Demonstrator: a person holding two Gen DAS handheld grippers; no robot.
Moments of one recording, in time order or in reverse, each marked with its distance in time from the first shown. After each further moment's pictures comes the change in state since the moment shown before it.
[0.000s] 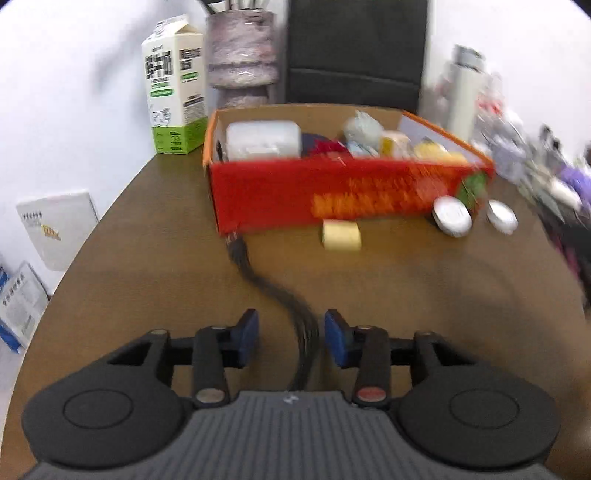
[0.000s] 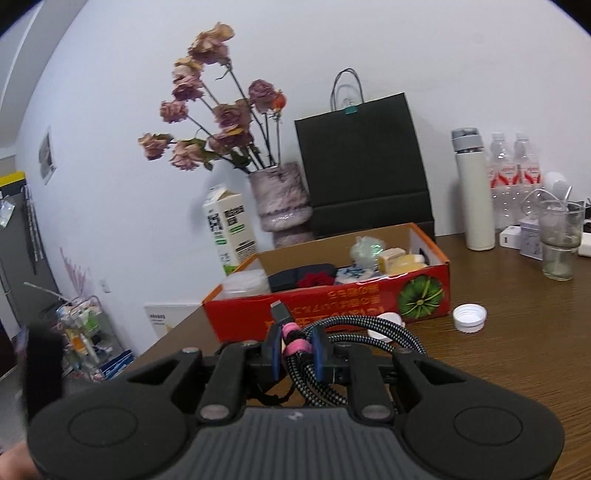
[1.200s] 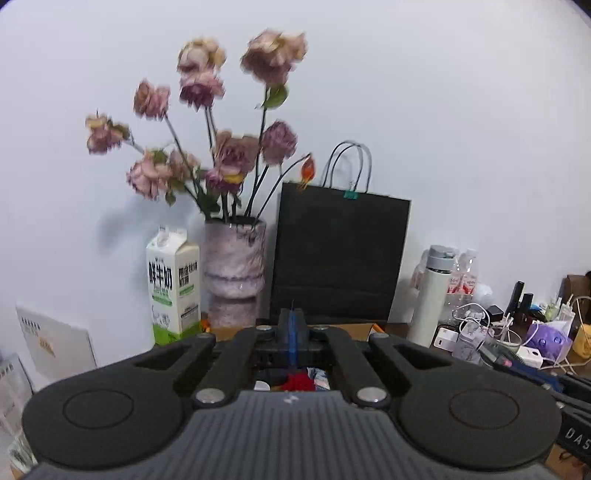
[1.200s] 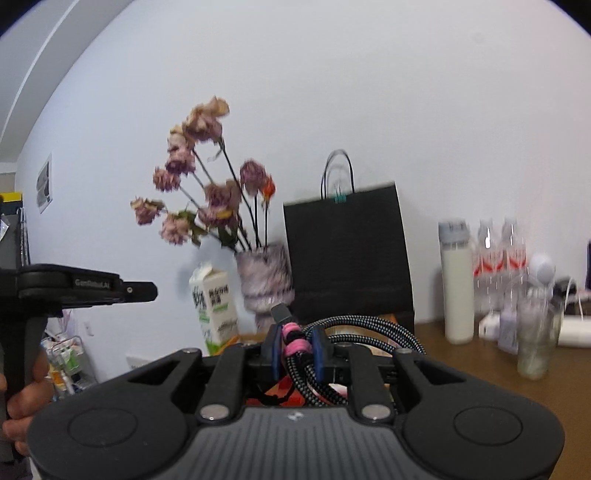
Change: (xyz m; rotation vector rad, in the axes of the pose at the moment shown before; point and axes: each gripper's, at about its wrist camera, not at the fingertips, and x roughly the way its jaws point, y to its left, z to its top) left arm -0.107 -0.023 0.119 -0.059 -0.442 -0.059; right arm -0.013 -0.009 0.085 -0.081 -0.216 -0.051
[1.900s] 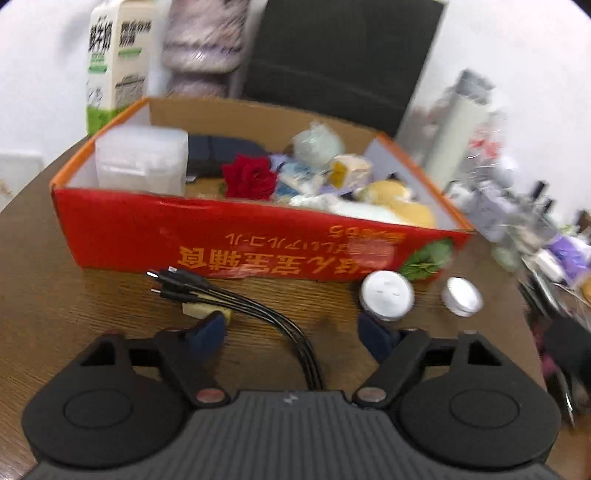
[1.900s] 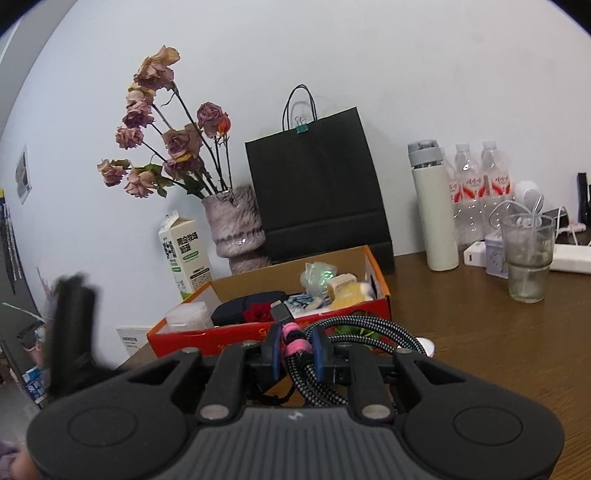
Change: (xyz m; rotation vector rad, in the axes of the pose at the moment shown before) left arm 0.139 -0.045 -0.140 -0.135 0.489 0.013; right arm 0.017 -0.049 -0.077 0.116 0.164 0.001
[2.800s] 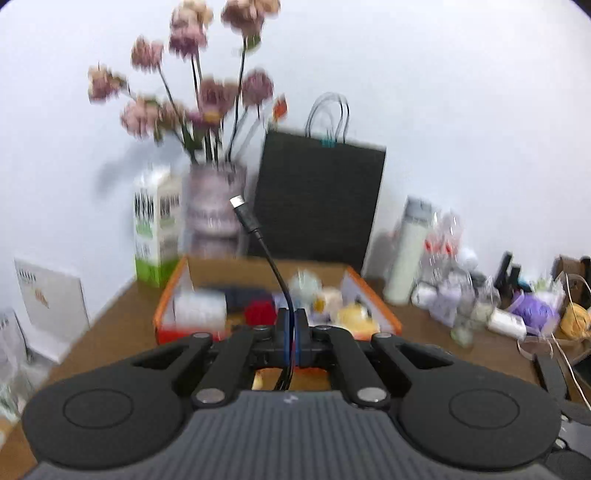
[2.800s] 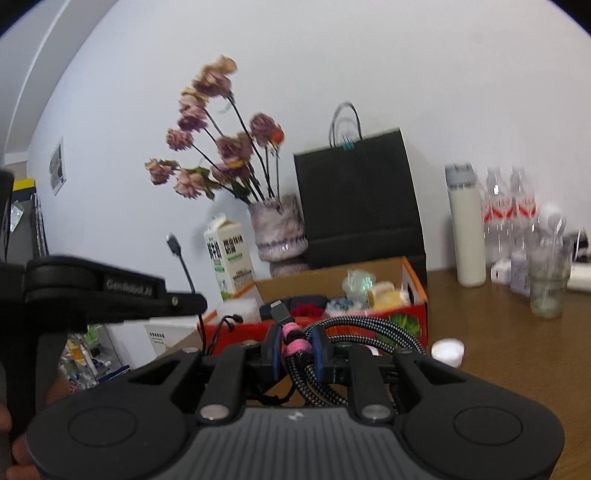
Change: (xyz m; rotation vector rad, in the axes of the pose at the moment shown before) left arm -0.183 -0.014 -0.009 0.096 -0.450 0.004; right arm -0.043 0.040 0.001 -0.091 -0.064 0.068
